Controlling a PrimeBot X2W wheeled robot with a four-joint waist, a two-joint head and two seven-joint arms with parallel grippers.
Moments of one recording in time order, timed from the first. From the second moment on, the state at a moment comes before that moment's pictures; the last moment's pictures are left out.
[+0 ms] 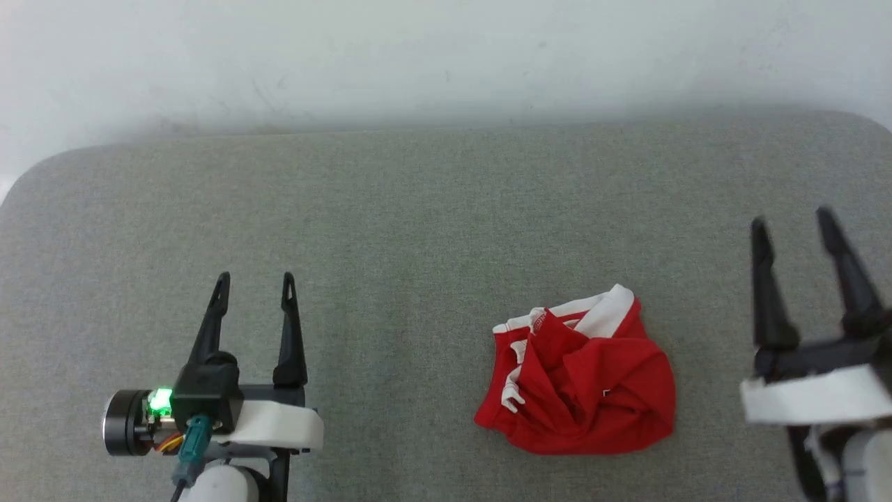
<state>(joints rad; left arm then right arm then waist) -0.06 0.12 -0.09 0.01 -0.04 0.13 -0.26 -0.10 -0.17 -0.06 -0.06 0.12 0.13 -0.26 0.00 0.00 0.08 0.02</state>
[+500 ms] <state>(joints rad) -0.02 0.10 -0.09 0.01 -0.03 0.11 -0.26 -0.06 -0.13 -0.09 -0.11 0.10 0.13 -0.26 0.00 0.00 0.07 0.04</state>
